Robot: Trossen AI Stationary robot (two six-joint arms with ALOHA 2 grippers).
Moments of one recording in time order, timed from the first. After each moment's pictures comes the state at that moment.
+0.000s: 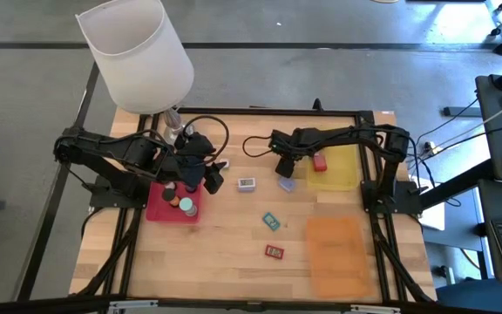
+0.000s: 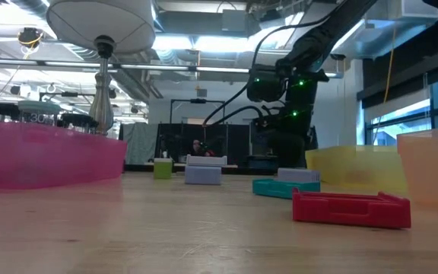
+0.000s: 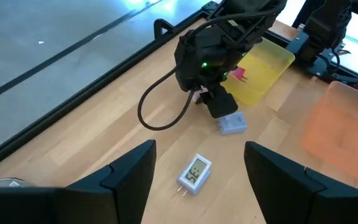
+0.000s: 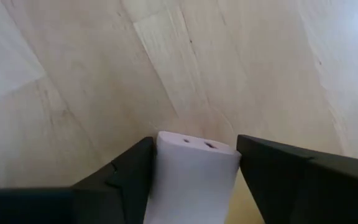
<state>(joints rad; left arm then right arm) -0.25 1.36 1.55 -1.06 -0.69 -0.76 -0.31 1.90 1.12 -0.60 0.23 0.09</state>
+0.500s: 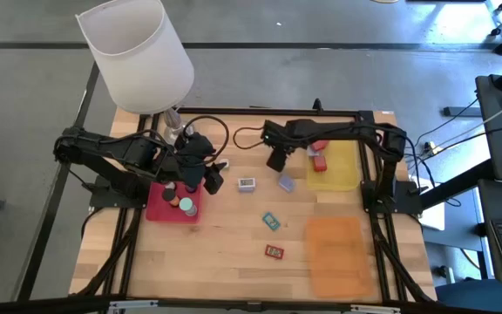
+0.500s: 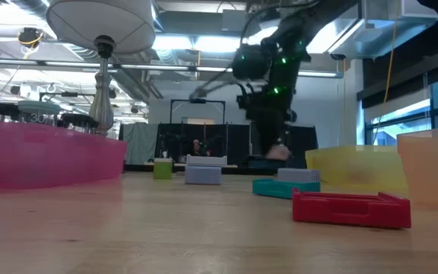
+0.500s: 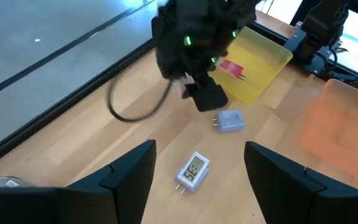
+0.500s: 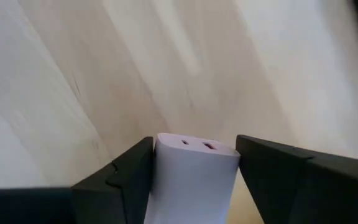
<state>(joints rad) -0.25 1.36 1.55 -1.06 -0.68 -0.76 -0.31 1.90 1.36 -0.75 0.20 0.12</state>
